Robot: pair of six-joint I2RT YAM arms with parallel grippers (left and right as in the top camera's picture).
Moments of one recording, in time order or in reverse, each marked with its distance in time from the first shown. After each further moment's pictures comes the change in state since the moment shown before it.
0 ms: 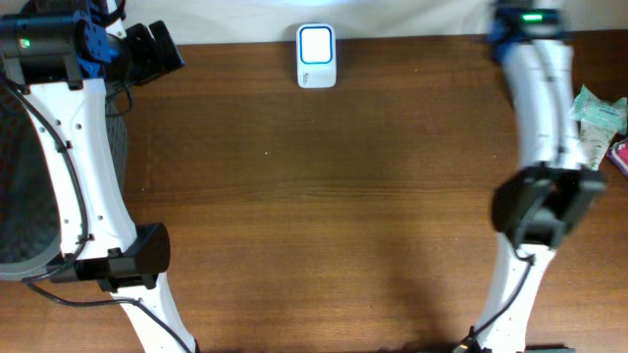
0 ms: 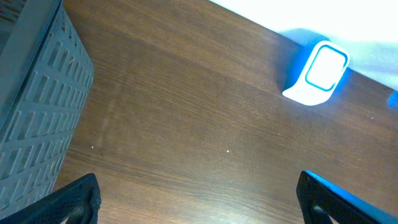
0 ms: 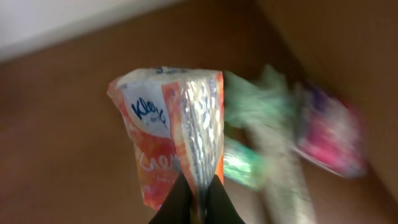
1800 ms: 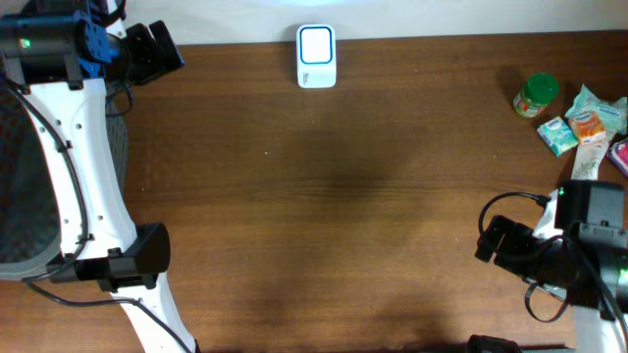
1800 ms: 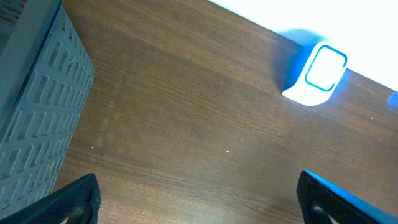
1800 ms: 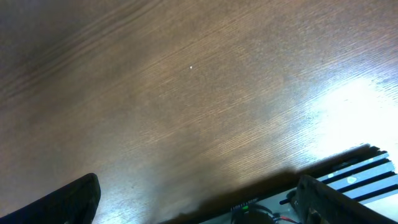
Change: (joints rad) left arm 0.000 0.000 0.000 0.000 0.000 0.000; right arm -0.069 -1.363 -1.258 -0.295 -0.669 0.033
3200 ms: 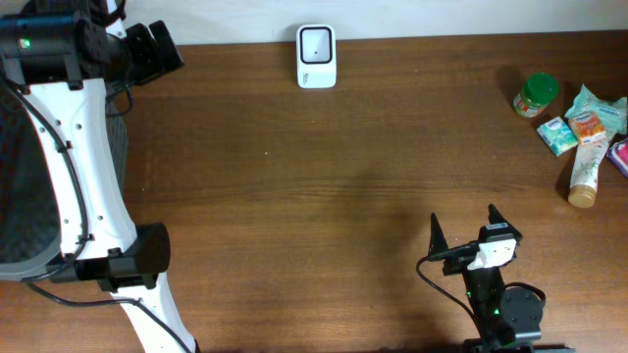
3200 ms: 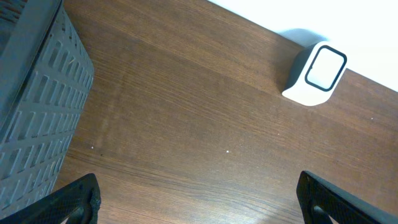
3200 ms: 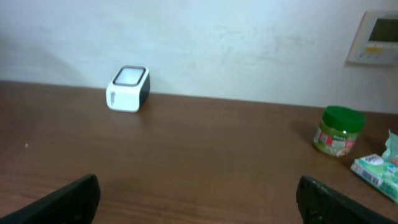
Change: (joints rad) left arm 0.000 0.000 0.000 0.000 0.000 0.000; right arm 0.233 -0.949 -1.162 1.417 -0.013 -0.360
